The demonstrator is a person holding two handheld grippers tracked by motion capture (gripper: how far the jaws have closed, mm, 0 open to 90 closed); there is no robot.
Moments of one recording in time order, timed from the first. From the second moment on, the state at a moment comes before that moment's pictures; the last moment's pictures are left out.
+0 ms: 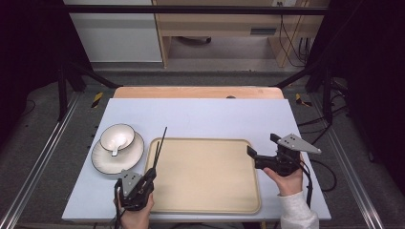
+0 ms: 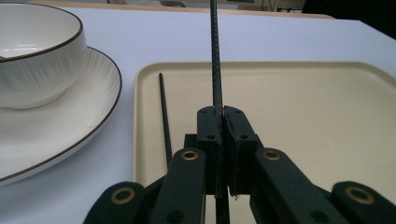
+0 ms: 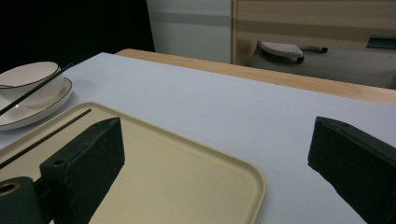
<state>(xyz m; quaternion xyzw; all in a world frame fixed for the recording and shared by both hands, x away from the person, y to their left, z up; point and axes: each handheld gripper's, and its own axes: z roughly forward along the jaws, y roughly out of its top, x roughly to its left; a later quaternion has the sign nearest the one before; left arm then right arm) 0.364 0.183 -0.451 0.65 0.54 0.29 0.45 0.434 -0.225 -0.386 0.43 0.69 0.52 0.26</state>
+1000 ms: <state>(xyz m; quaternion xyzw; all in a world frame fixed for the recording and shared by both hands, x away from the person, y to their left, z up) 0.370 0.173 -0.490 0.65 0.57 0.29 0.41 0.437 -0.220 -0.390 0.43 0.70 0.51 0.26</state>
